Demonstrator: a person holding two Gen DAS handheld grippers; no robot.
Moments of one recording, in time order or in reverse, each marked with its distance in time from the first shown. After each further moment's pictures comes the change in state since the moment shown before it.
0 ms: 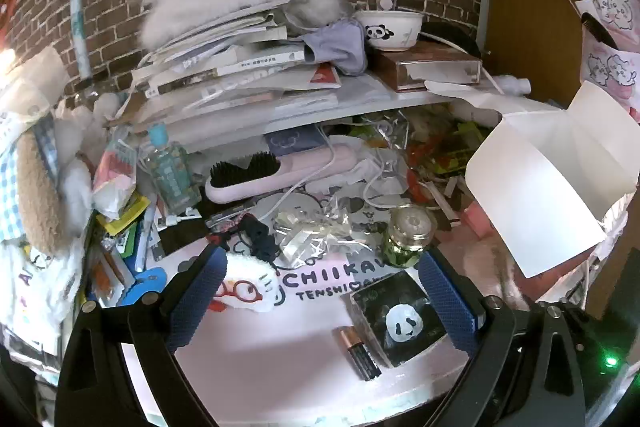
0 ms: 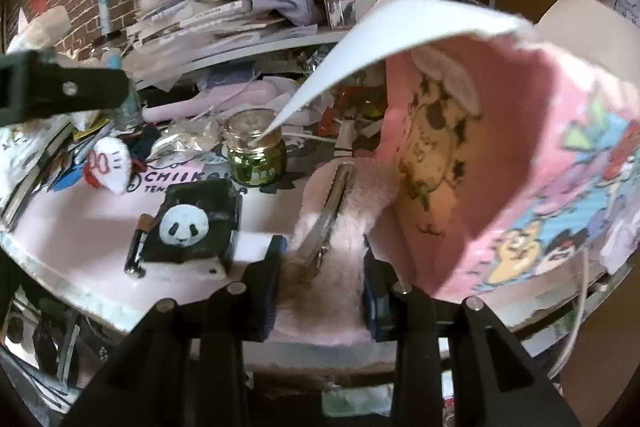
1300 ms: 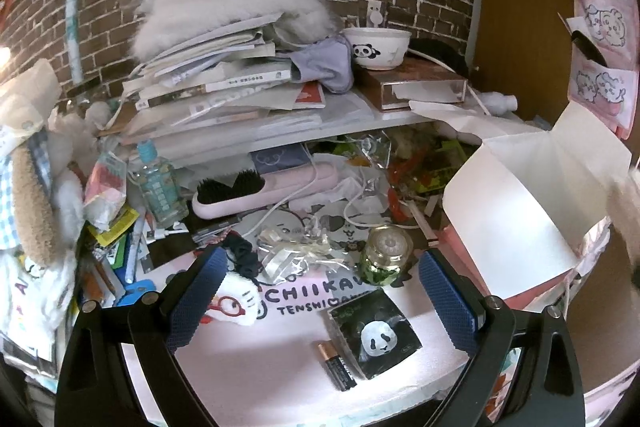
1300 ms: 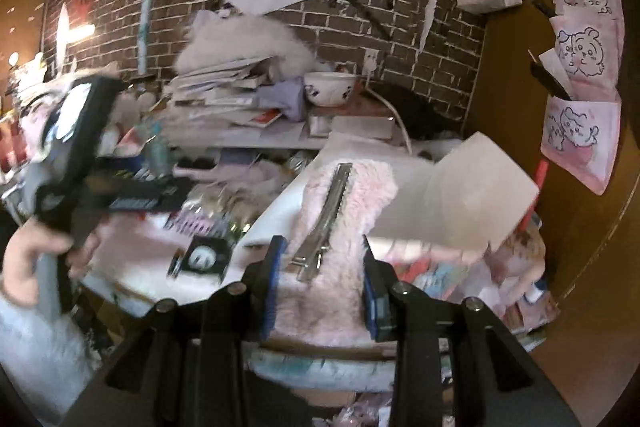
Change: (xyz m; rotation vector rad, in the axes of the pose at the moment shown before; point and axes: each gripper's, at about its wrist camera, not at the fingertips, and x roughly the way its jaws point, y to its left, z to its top) left arm -0.011 -0.004 0.013 -0.024 -0.037 -0.048; right arm -0.150 -0.052 0.058 -0.142 -0.160 -0.009
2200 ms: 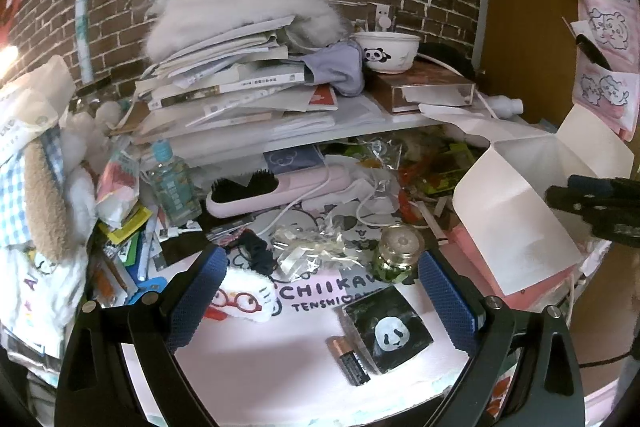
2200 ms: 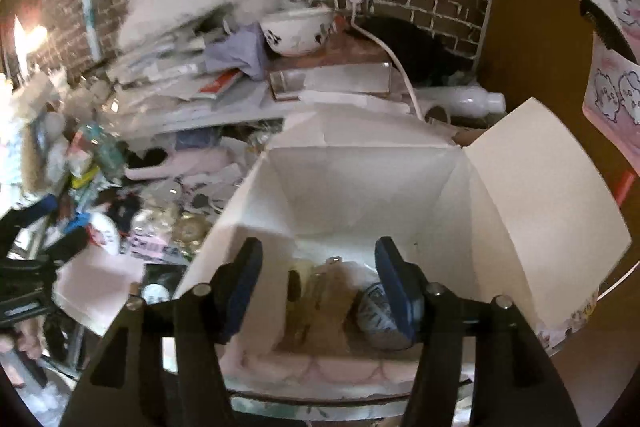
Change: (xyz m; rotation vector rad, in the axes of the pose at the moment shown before) left arm -0.006 0.009 -0.004 -0.005 -0.010 0.021; right arm 0.110 -0.044 0.046 0.107 0.226 0.041
